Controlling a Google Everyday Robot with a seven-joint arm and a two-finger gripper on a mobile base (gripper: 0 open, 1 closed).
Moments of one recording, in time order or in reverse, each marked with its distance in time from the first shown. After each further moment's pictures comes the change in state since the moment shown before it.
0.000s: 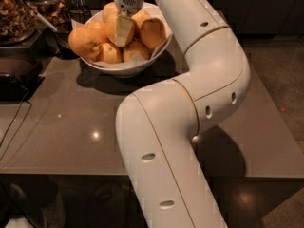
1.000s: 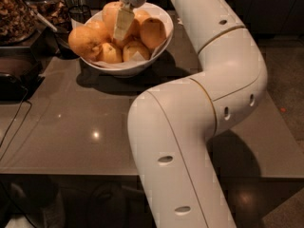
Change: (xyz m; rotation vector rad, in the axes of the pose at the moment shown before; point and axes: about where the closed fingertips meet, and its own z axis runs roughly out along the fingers) arm -0.010 -0.012 -0.023 0.063 -0.140 -0.006
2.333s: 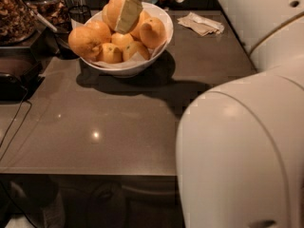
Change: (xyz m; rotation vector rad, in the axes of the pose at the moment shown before) arm -0.003 0.038 -0.061 0.030 -0.109 0.074
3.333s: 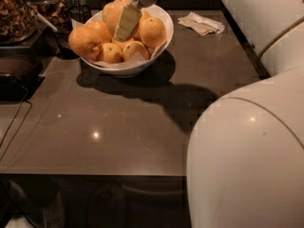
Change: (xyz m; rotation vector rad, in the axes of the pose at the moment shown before) arm 0.005 0.024 0.003 -0.034 0.026 0.022
